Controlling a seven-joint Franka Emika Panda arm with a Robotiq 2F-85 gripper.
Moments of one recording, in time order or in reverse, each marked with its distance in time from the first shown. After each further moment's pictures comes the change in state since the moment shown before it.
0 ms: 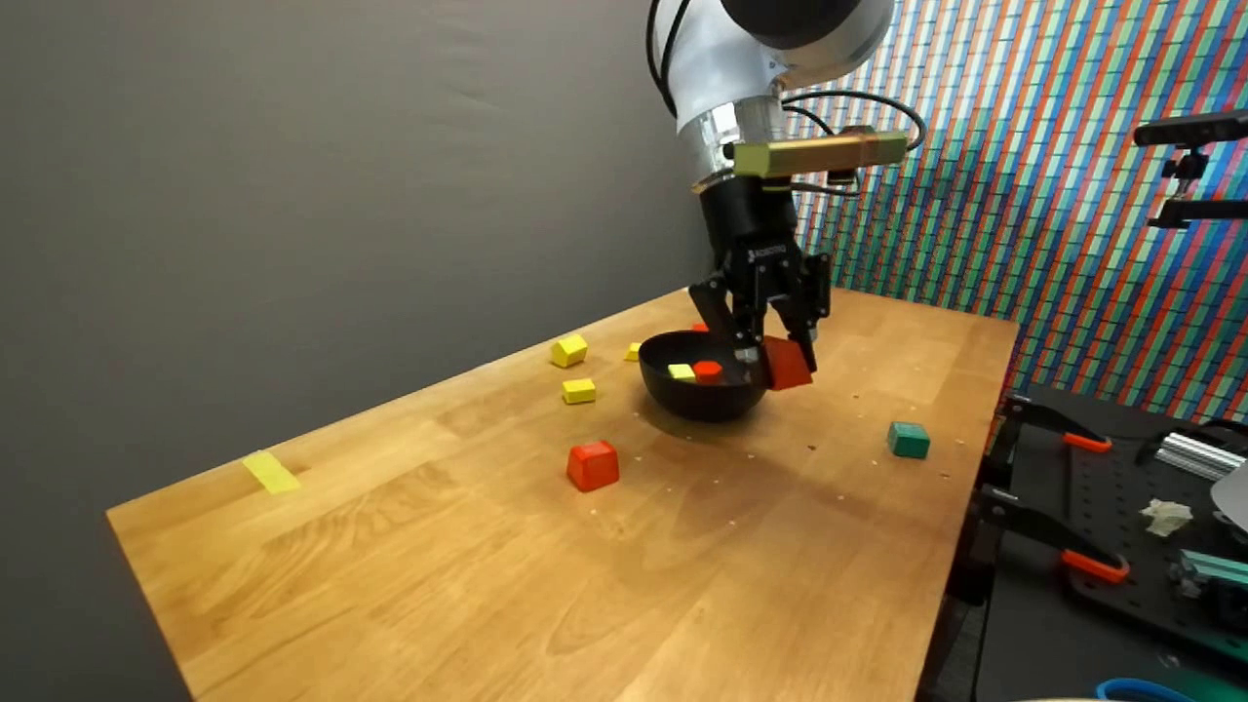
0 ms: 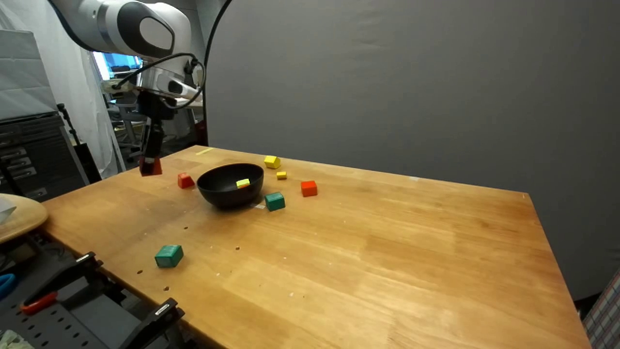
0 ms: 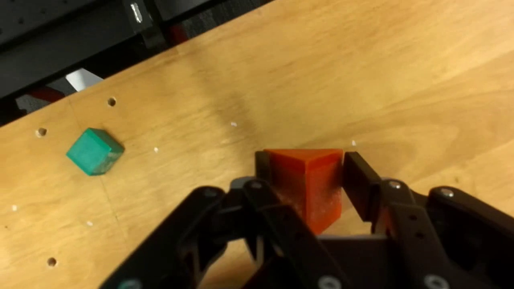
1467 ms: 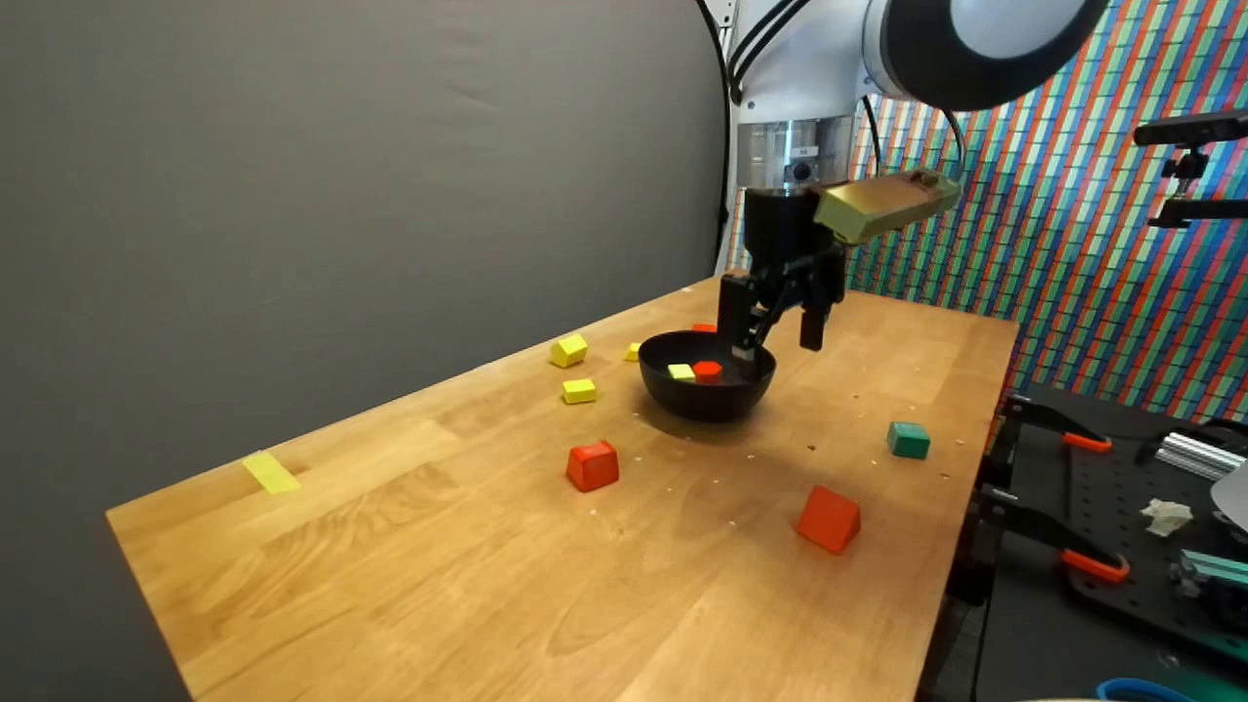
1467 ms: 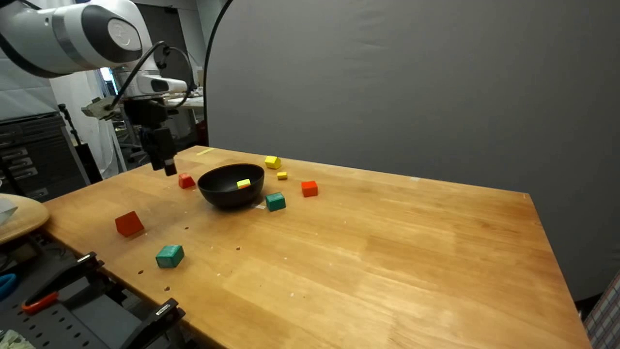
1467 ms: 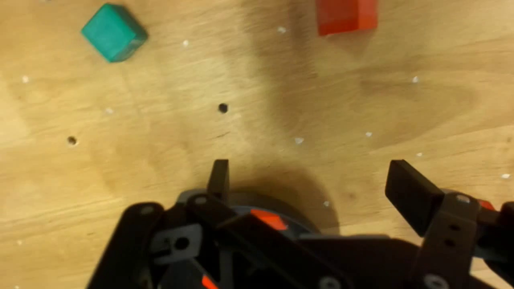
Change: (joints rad) arm 0.055 -0.144 -0.028 -0.251 -0.346 0.392 0.085
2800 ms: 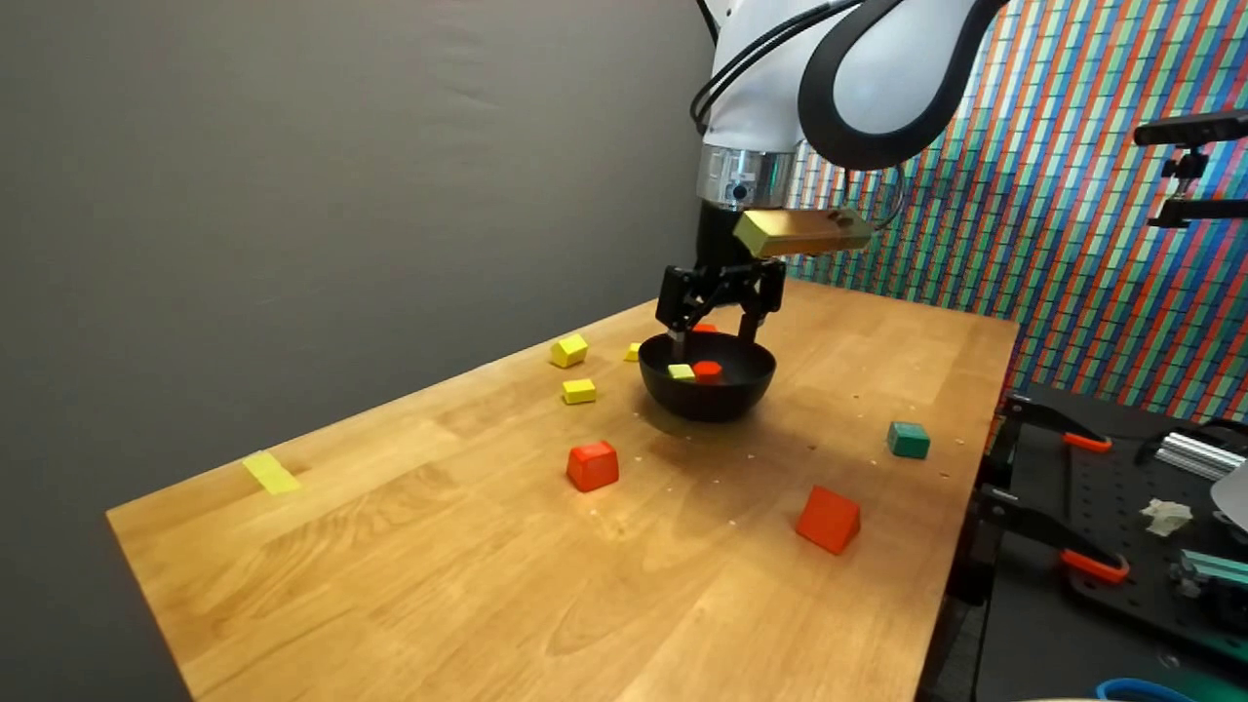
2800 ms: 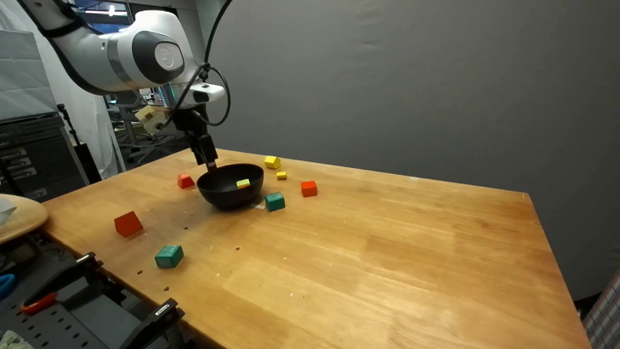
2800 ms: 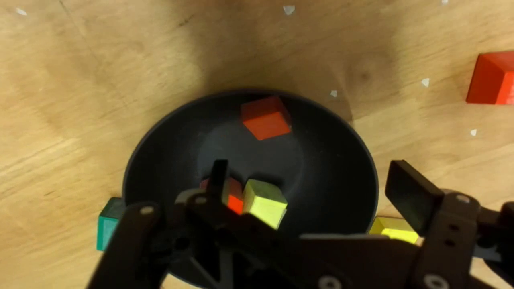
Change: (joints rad) arm -0.063 0.176 -0.070 0.105 0.006 0.251 0.022
